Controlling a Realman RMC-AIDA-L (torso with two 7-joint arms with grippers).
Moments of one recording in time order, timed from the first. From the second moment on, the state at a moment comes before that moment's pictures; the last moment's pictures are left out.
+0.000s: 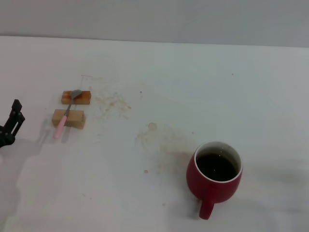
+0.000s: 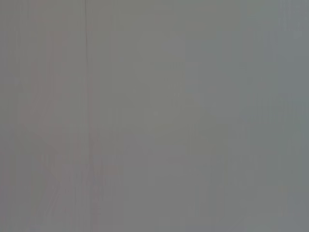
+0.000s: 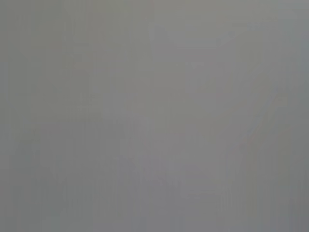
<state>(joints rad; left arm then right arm) -0.13 -2.07 -1.19 -0.26 2.78 1.29 -0.14 0.09 2.09 0.01 0.38 -1.43 -1.73 -0.12</state>
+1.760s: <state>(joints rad) -0.15 -2.07 -1.19 -0.26 2.78 1.29 -0.14 0.00 2.09 -0.21 0.69 -1.43 -1.68 -0.28</state>
